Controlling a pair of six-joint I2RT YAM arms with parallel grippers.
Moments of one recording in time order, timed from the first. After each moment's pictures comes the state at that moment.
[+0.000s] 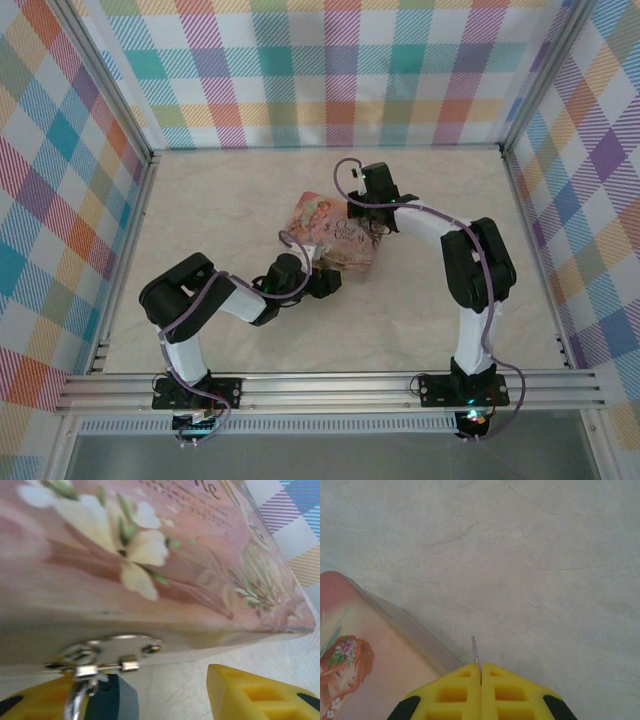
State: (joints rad) left arm -0.74 1.80 0.54 0.83 0.19 -0.62; right arm 0.47 1.94 1.34 -0.12 -0.04 0.23
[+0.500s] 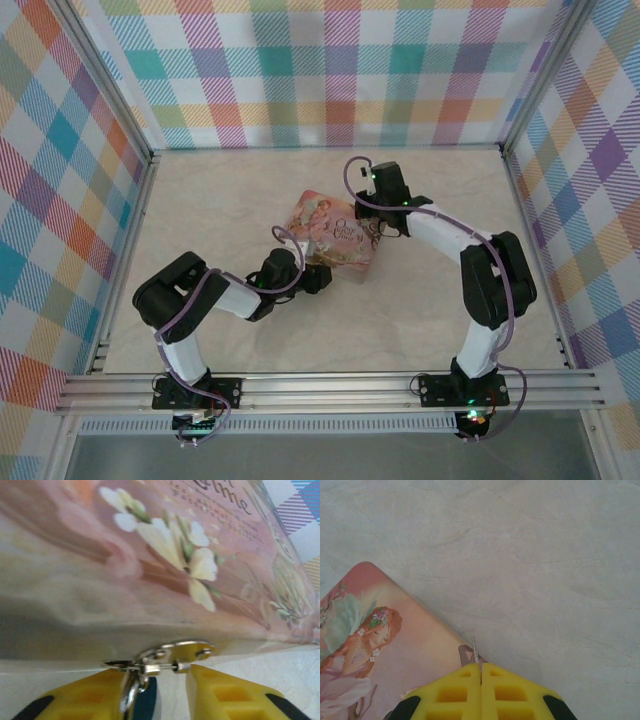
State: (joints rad) left arm -0.67 1.78 0.54 0.77 0.23 -0.60; right arm 0.46 1.79 1.26 -0.18 -0.02 0.25
